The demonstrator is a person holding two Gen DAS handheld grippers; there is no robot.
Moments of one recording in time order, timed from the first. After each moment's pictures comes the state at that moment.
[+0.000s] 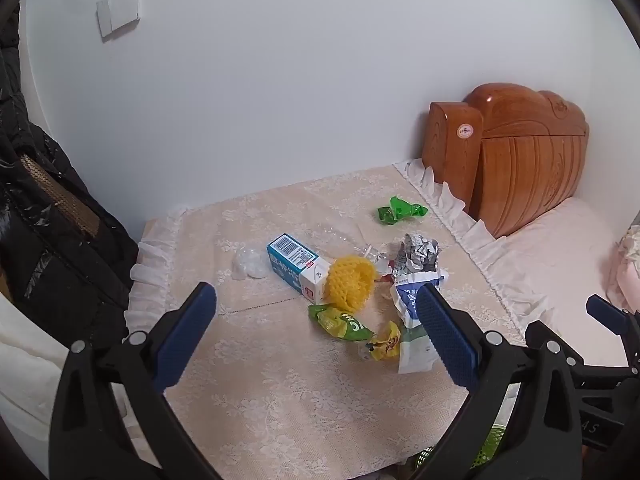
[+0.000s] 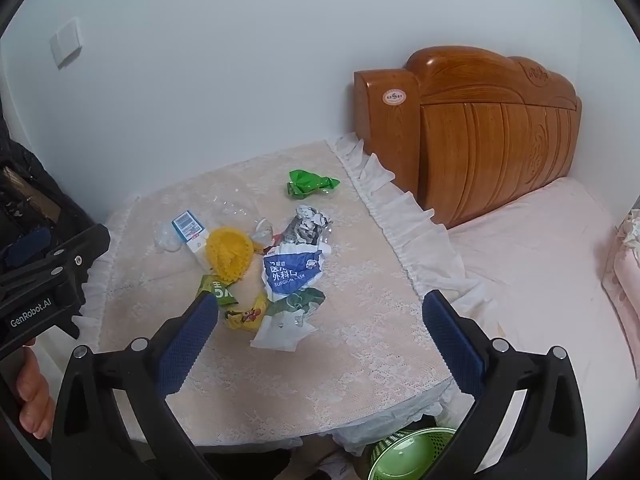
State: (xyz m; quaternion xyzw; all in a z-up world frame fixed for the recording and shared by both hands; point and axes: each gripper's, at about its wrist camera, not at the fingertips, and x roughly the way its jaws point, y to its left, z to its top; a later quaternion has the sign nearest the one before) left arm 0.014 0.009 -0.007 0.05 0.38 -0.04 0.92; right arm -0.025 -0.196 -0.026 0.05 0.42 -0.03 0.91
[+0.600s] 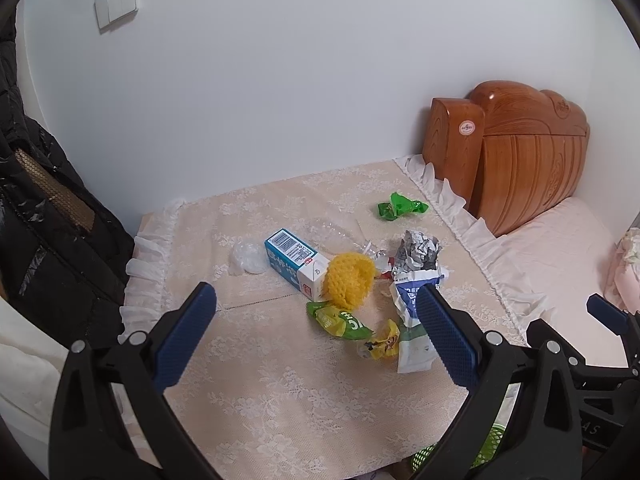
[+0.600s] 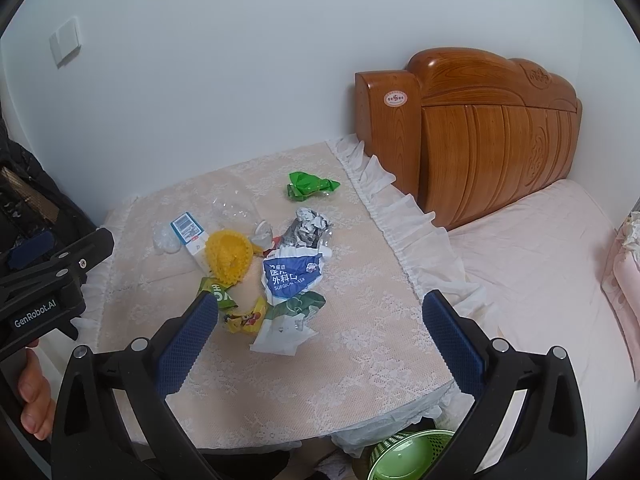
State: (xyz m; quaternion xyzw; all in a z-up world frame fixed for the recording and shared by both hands) left arm 0.017 0.008 -0.013 0.04 0.39 -0.04 0.92; right arm -0.021 -0.195 -0.026 0.05 0.42 -0.03 0.91
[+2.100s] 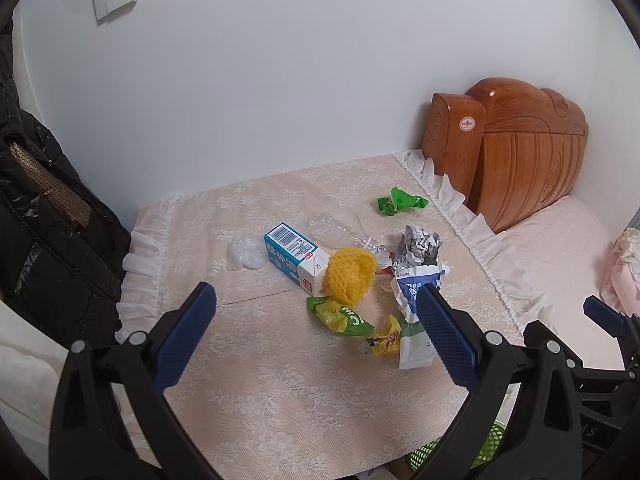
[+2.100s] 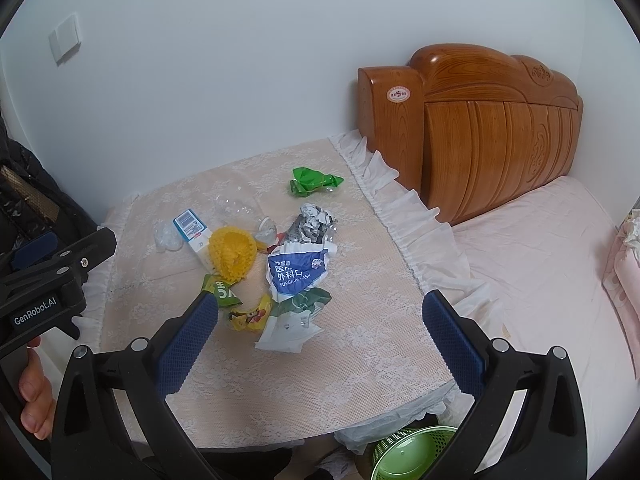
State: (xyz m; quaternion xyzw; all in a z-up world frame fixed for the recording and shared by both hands) left arm 0.020 0.012 -0.018 0.04 0.40 -0.05 0.91; right arm -0.019 -0.189 -0.027 0.05 0.42 -0.03 0.90
